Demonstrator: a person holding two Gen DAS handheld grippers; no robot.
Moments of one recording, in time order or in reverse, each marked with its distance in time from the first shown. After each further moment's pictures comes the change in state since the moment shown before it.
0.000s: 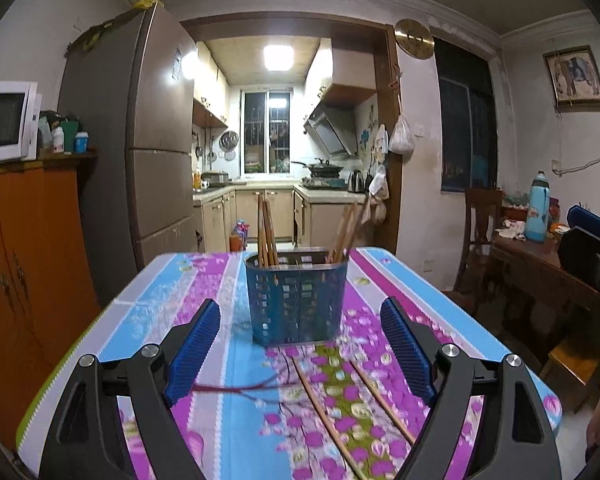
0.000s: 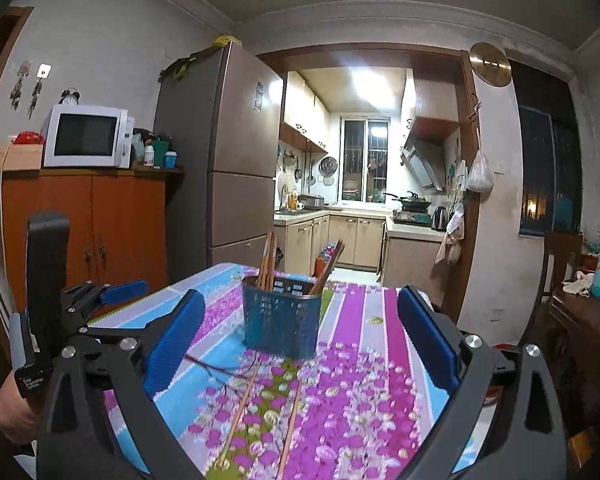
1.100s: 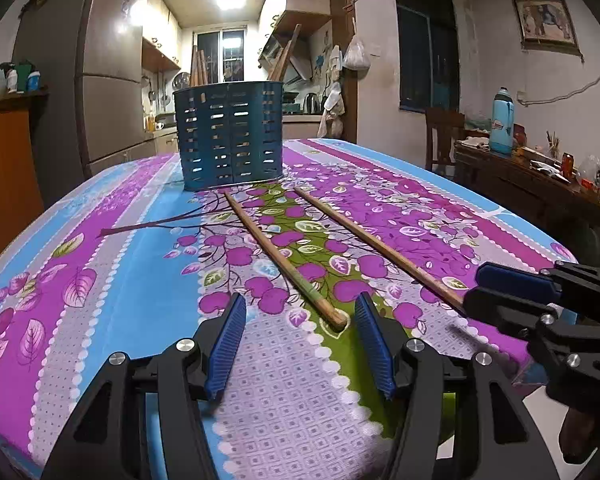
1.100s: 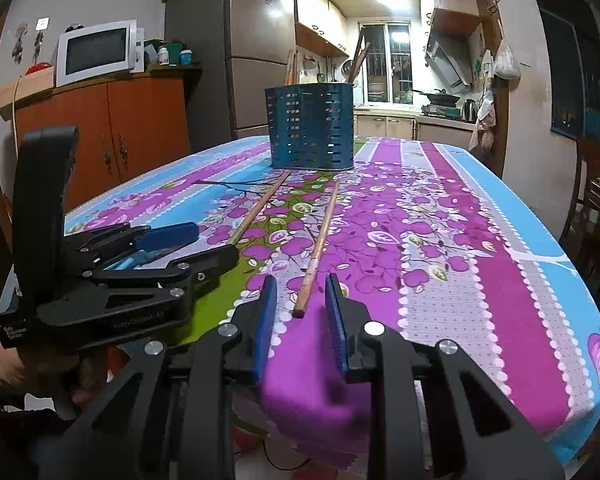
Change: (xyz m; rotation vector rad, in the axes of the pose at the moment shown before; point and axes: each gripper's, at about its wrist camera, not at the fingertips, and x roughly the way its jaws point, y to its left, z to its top) left arm 0.031 -0.033 -0.169 0.080 0.219 -0.146; right arm 0.012 0.011 -0.190 0.072 0.326 0.130
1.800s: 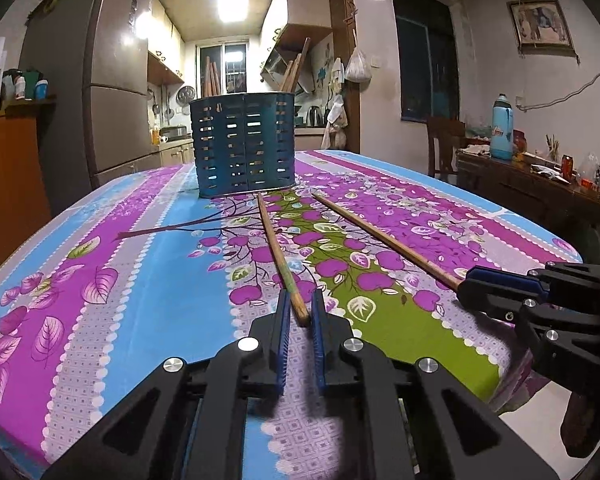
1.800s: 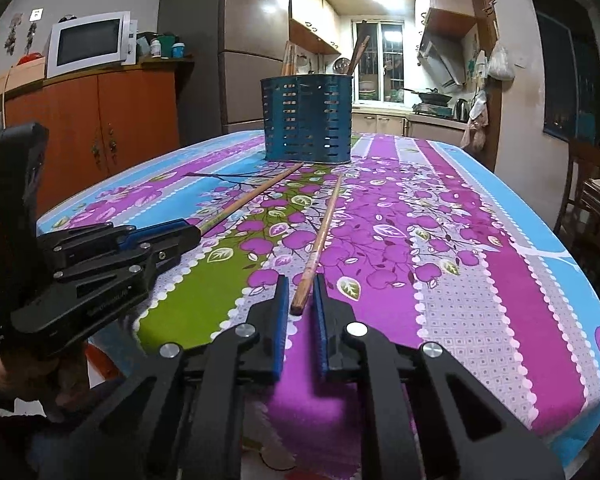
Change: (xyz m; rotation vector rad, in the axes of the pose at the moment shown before) left arm -0.011 0.015 -0.011 0.010 -0.058 0.017; right arm 0.012 0.010 -0.005 0.001 0.007 -0.057
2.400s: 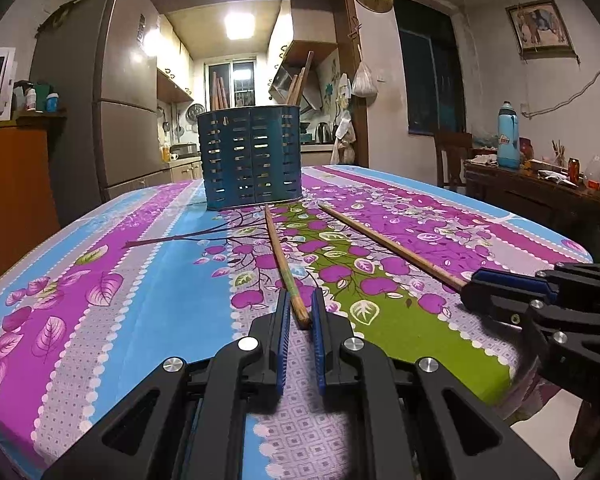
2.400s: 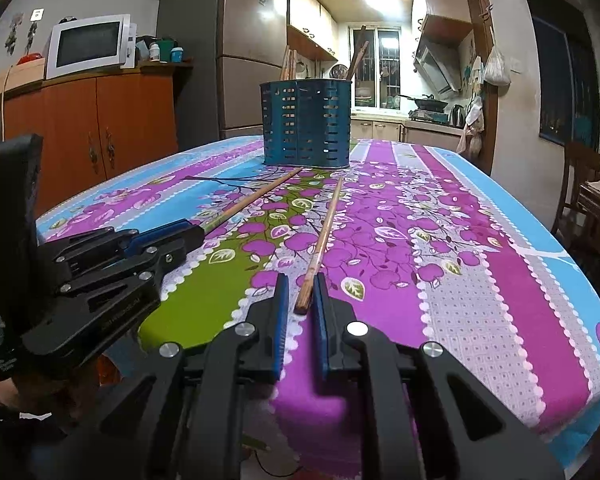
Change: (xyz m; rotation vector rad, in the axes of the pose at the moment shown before) left arm -0.001 -0.005 -0.008 0.008 -0.068 0.044; right arm 0.000 0.005 -0.003 -0.002 -0.026 -0.013
